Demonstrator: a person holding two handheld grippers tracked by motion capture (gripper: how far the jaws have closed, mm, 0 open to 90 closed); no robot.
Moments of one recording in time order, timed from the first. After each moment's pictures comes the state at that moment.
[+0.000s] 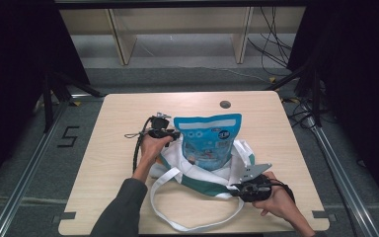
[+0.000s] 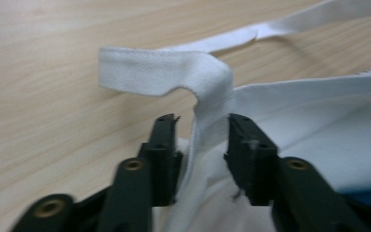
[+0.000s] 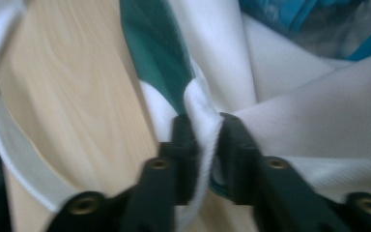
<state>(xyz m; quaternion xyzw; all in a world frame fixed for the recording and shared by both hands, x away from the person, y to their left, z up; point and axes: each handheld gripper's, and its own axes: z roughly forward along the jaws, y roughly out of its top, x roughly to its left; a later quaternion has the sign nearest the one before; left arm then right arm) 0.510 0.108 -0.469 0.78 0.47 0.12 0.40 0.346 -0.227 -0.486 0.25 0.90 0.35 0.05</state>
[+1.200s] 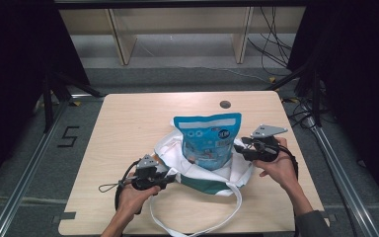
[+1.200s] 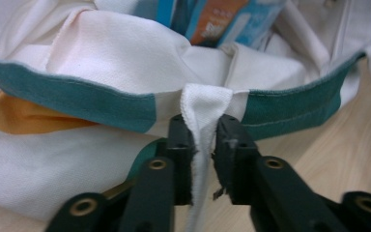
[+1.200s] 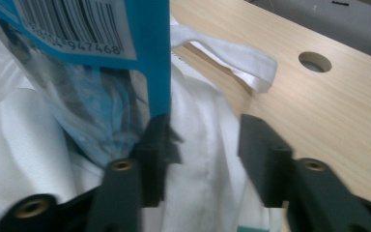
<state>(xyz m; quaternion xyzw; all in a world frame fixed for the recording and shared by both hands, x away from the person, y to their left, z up) 0.351 0.129 -0.479 0.80 0.39 0.08 0.45 0.417 -0.240 -0.424 0.35 0.82 0.40 0.19</state>
